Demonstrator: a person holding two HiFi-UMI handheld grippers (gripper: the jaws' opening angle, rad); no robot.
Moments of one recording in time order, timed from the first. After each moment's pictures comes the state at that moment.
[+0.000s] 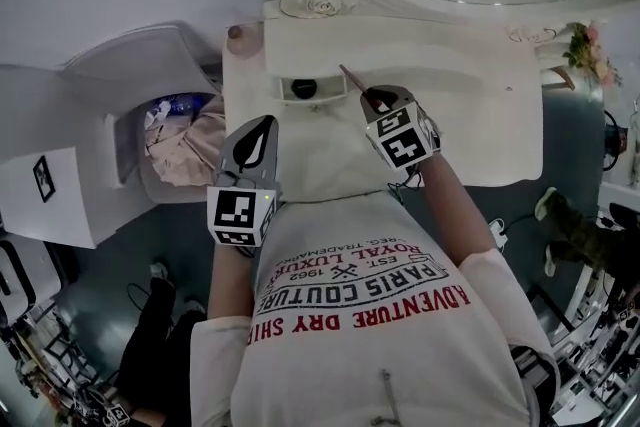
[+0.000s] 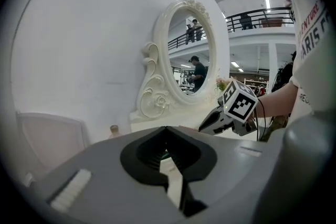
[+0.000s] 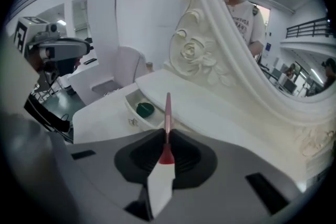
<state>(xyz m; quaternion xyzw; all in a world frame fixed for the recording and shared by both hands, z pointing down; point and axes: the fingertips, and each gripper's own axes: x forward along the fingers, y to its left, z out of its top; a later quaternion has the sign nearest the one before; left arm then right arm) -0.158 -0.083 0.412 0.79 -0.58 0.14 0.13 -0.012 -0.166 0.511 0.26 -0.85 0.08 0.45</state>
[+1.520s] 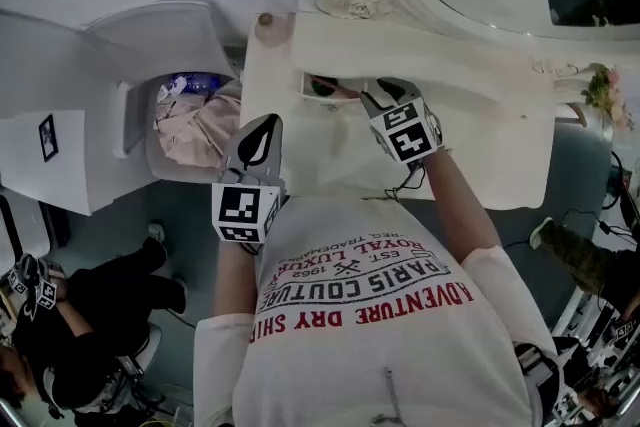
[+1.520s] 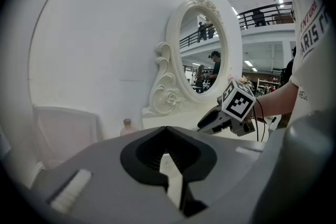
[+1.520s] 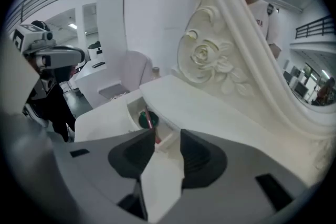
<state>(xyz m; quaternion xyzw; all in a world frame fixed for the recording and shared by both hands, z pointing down) -0.183 -0.066 0.420 0.75 -0.63 0.14 0.16 -0.053 -0.176 0.519 0.21 -0.88 0.08 0.42</state>
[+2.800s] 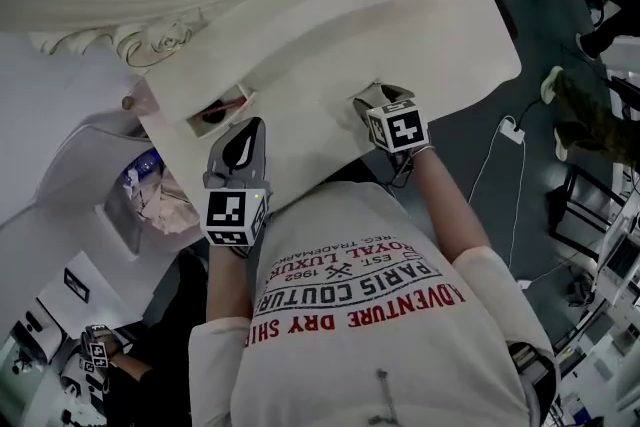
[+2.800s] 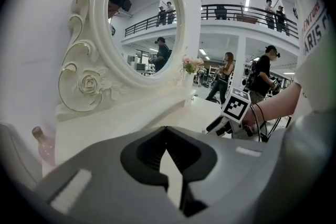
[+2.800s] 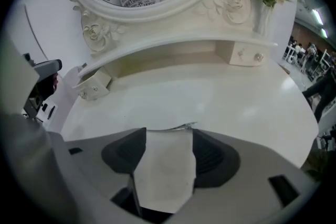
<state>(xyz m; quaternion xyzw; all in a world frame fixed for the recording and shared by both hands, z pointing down) -0.005 -0.124 0.470 0.88 -0.40 0.22 0.16 0.200 -0.114 0.612 0.47 -0.71 0.37 0.37</state>
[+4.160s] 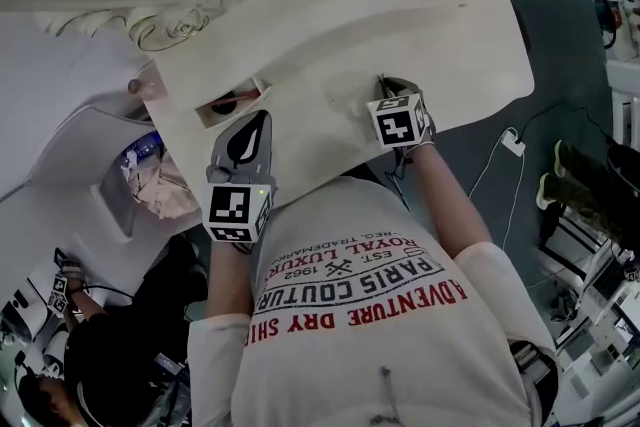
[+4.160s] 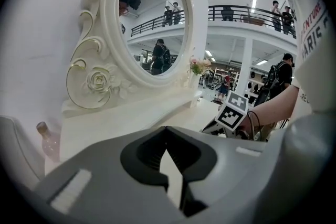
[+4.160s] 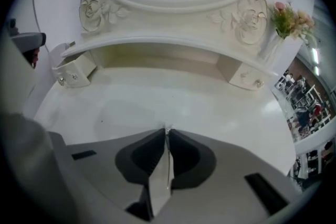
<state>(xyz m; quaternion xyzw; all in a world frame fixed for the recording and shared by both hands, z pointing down) -0.018 -0.135 0.474 0.86 -0.42 0.21 0.17 0.205 -0.153 0.620 0.49 -0.69 0.27 0.46</state>
